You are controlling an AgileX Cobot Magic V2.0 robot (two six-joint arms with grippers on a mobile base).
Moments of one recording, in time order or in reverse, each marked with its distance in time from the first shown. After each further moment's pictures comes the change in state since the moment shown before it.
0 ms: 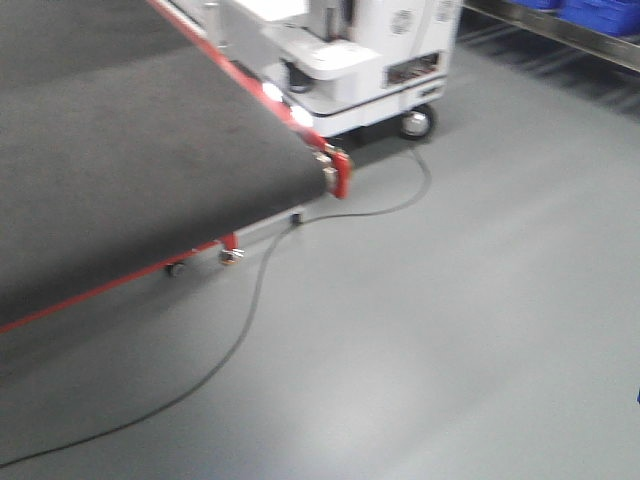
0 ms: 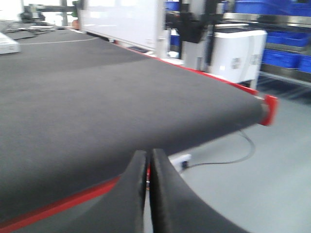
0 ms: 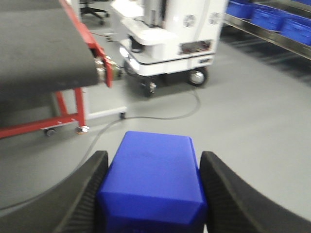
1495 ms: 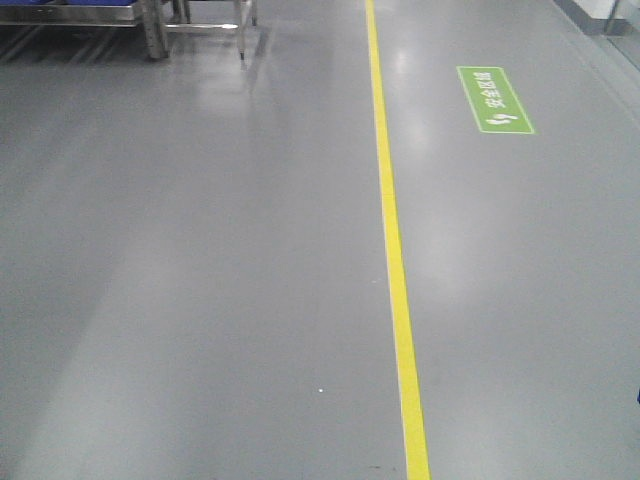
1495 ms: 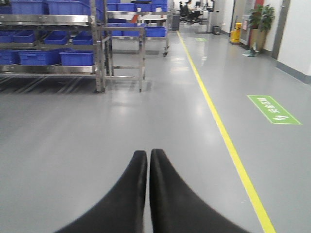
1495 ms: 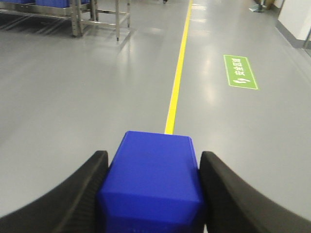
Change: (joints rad) left arm 0.000 0.000 0.000 0.000 0.000 0.000; right arm 0.000 0.000 0.000 0.000 0.000 0.000
